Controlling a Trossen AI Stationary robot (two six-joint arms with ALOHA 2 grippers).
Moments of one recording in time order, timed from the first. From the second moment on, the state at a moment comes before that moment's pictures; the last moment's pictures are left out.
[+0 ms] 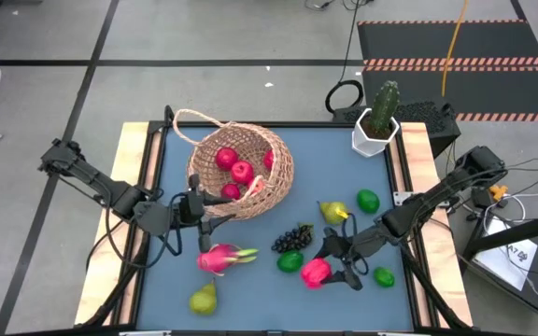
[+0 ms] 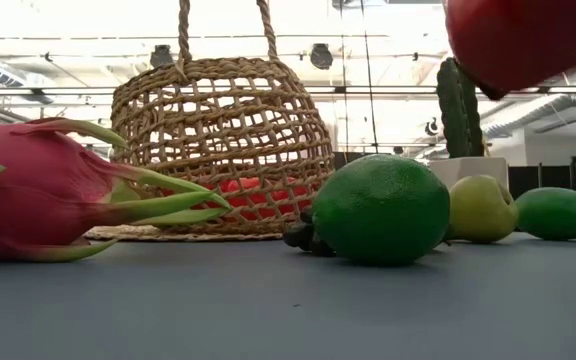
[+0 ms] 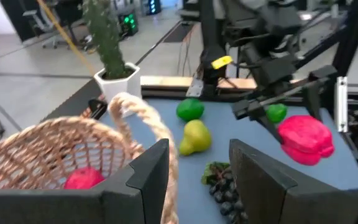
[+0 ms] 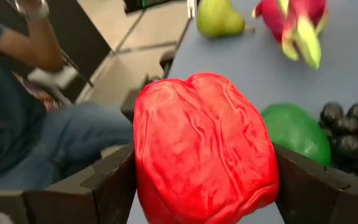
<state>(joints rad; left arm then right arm) -0.54 1.13 1.02 -0.23 -0.74 -0.16 0.56 1.28 0.59 0.23 0.03 0.47</state>
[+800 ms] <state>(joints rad) -0.58 1.13 1.02 -0.16 -0.74 -0.12 0.56 1.16 0.59 0.68 0.27 0.20</state>
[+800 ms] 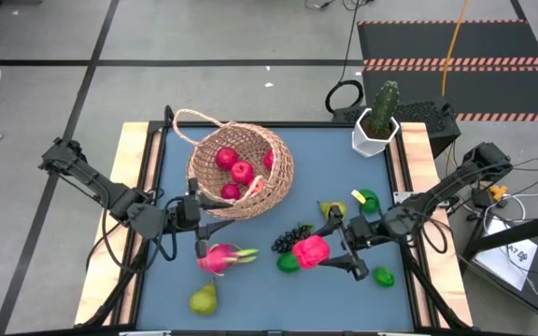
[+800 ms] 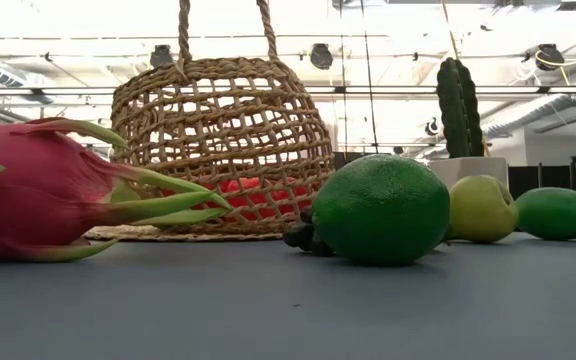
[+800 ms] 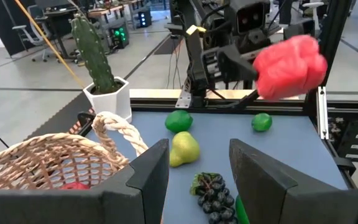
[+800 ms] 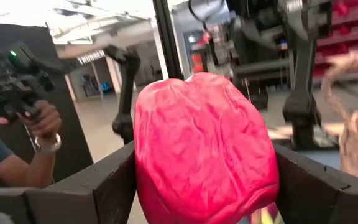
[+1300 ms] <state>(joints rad) -0.58 1.13 1.02 -0.16 -0.74 -0.11 0.56 1.22 0.59 0.84 0.27 0.15</state>
